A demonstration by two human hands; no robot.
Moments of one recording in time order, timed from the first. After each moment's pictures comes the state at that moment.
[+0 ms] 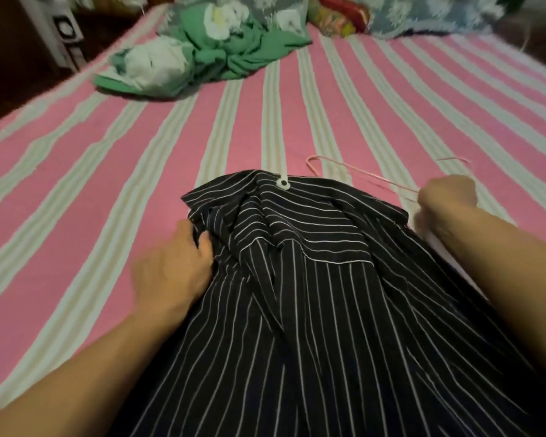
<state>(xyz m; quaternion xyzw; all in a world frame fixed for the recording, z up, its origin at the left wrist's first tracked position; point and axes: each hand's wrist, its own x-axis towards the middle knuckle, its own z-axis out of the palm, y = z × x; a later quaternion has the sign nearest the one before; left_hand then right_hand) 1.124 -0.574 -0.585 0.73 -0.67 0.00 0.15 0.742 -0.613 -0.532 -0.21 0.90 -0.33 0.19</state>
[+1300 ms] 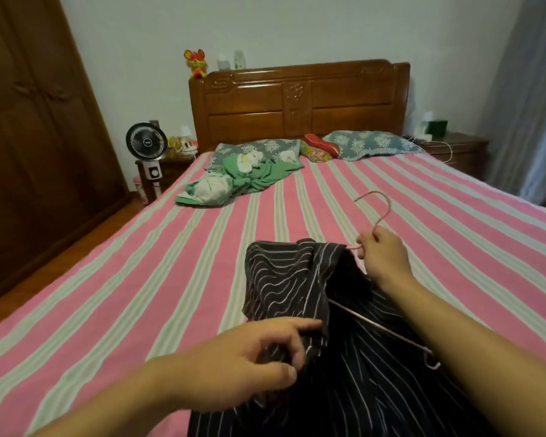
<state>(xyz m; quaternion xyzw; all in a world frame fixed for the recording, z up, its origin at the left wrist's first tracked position) 1.156 -0.220 -0.350 0.32 -0.83 -0.46 0.09 0.870 -0.320 -0.391 -0.46 0.69 -0.53 0.18</state>
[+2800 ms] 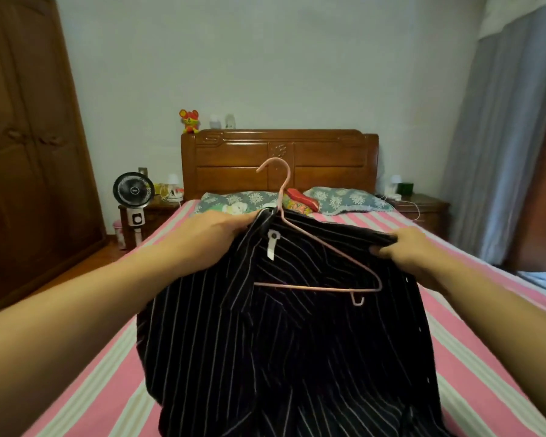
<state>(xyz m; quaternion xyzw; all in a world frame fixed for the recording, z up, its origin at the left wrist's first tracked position) 1.140 -0.366 -0.210 0.40 -0.89 0.11 0.18 0.794 -0.305 -0.240 -0.53 0.73 -0.39 0.16</state>
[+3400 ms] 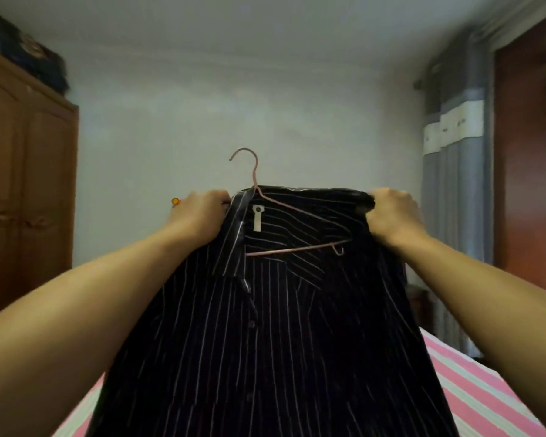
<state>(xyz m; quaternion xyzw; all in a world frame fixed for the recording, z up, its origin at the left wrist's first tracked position) 1.142 -0.392 -0.019 0.47 -0.76 0.16 0.42 0.829 -0.292 -0.014 -0.51 0.70 -0.41 -0.29</state>
